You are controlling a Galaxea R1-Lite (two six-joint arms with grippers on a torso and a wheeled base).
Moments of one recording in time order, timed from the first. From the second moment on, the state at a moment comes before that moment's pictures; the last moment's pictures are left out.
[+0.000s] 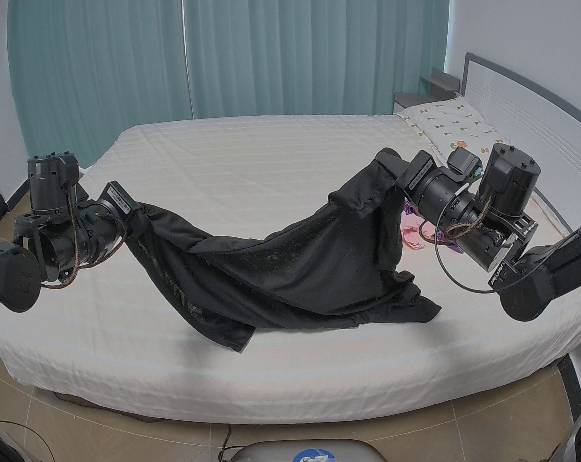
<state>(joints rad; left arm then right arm) -0.18 1.63 -0.83 -0.54 0.09 -0.84 0.51 1.89 -0.92 -1.14 0.00 0.75</state>
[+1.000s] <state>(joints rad) -0.16 1.63 -0.79 -0.54 0.05 -0.84 0.47 1.90 -0.89 -1.14 0.00 0.76</state>
